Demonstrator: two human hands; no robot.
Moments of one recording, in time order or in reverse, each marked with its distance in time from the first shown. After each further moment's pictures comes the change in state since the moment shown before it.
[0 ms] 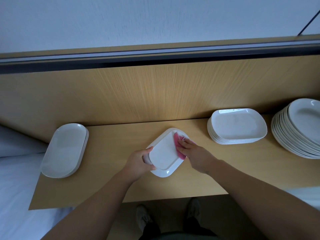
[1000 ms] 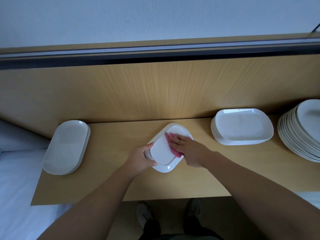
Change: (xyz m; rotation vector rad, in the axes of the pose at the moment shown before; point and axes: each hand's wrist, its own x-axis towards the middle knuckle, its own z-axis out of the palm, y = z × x) left_hand 0.010 0.007 -0.004 -0.024 0.051 0.002; right_hand 0.034 0.001 -0.002 -0.114 -0.094 -0.139
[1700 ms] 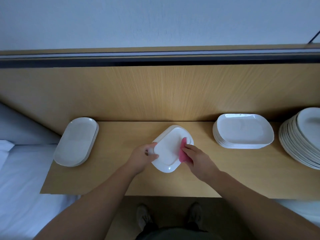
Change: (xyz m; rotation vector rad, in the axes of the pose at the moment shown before) left_hand -0.026 0.016 -0.002 -0.145 0.044 -0.026; right_hand -0.052 -0.038 0.006 0.366 0.364 0.203
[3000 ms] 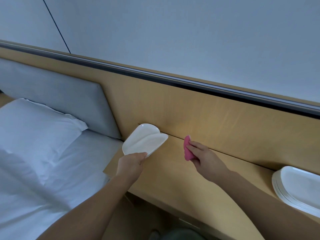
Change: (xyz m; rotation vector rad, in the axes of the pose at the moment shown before) left_hand -0.115 -0.072 -0.161 0.703 0.645 0.049; right_hand 0.089 -0.177 -0.007 -0.121 -0.039 -0.366
